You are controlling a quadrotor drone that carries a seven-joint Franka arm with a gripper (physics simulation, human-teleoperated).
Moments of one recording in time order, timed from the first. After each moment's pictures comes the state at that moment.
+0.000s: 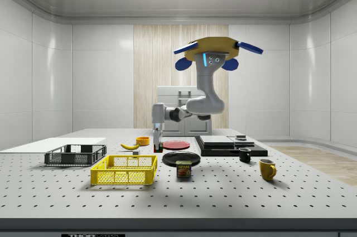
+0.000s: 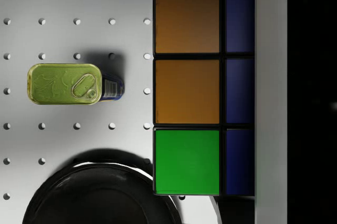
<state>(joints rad) -1.19 -1.53 1.35 -2.85 -1.79 1.60 1.69</state>
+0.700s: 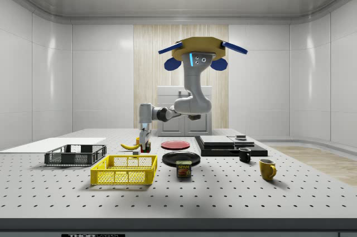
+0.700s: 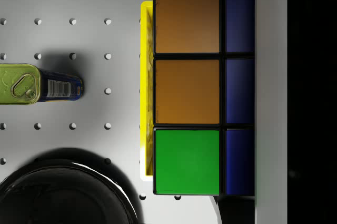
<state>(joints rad) -1.19 -1.54 1.35 -2.85 -1.79 1.61 1.70</state>
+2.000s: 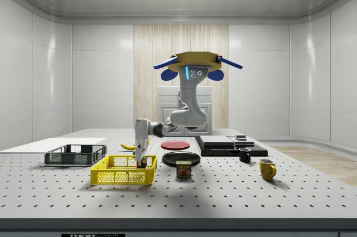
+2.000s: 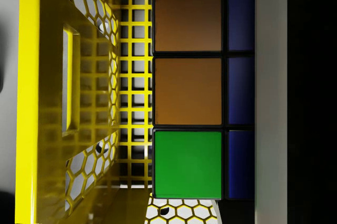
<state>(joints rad) -1.21 -1.56 1.26 -2.83 -1.87 1.65 1.70</state>
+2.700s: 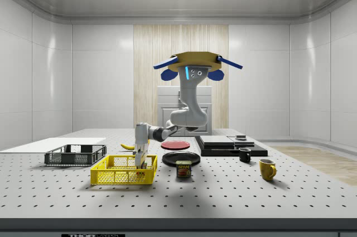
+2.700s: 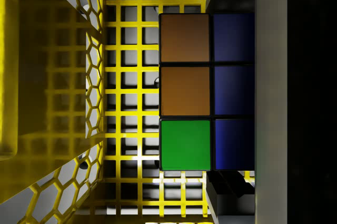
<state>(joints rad) -1.22 -1.54 1.19 -2.81 -1.94 1.67 1.70</state>
